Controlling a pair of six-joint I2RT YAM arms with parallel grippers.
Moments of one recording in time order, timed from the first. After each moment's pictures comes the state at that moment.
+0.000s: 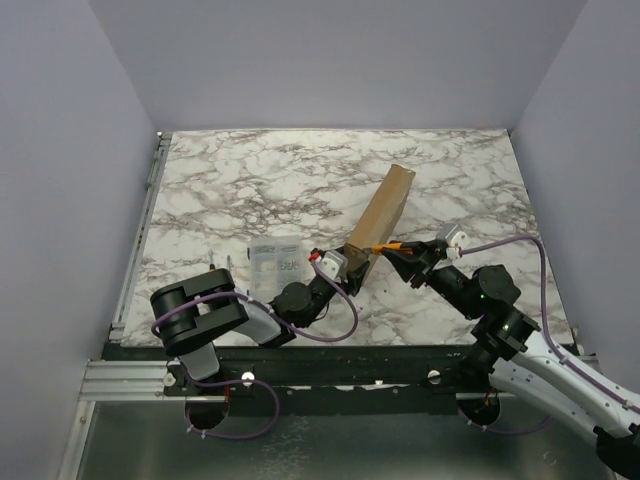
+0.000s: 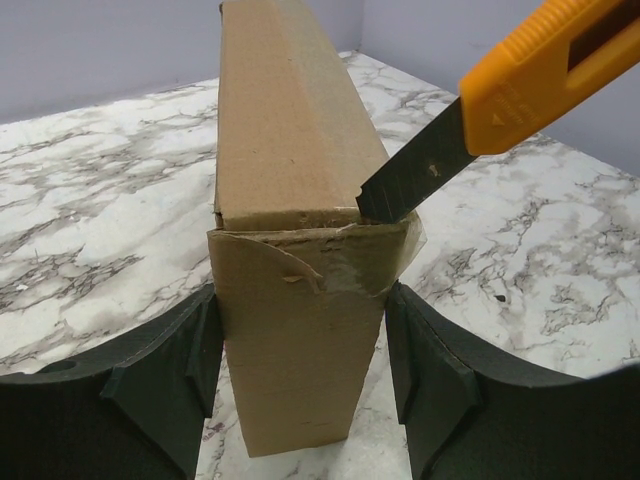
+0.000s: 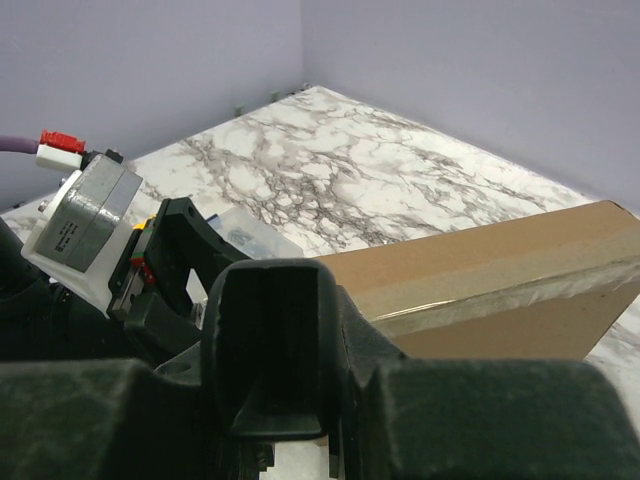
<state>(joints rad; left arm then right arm) -1.13 1.67 0.40 1.42 -0.45 0.00 0.77 0.54 0.43 0.22 -0.02 -0.01</state>
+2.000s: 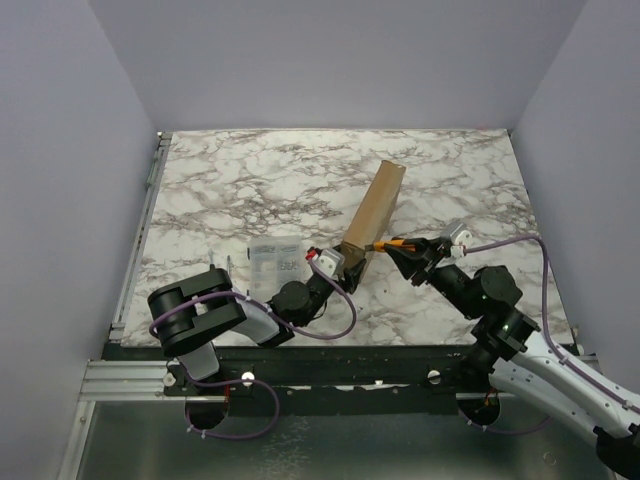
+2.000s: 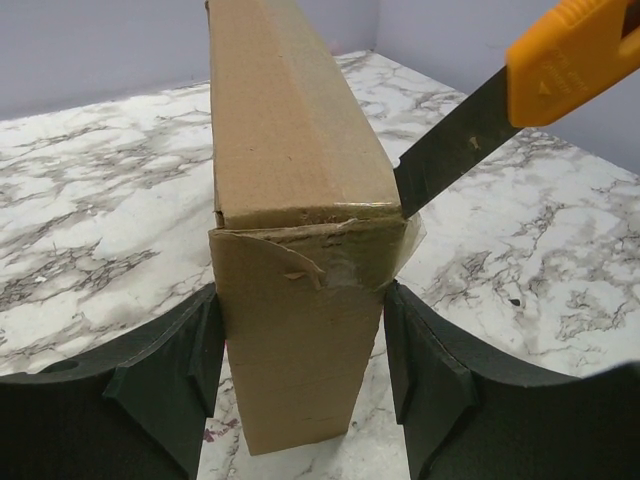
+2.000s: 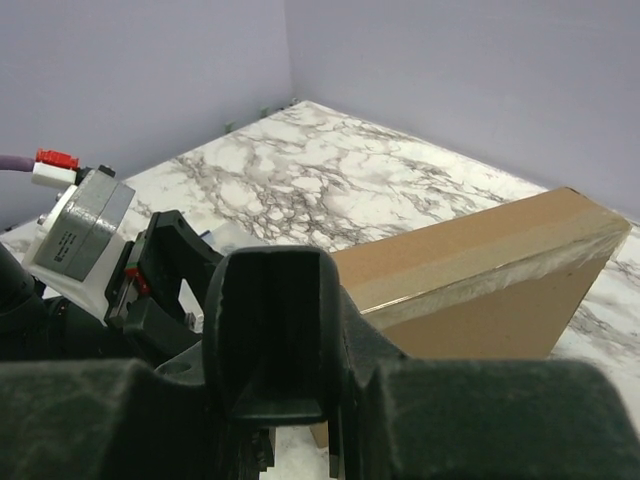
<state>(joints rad) -1.12 1.66 0.39 1.41 -0.46 -0.02 0.77 0.54 0.42 0.26 0.02 0.01</state>
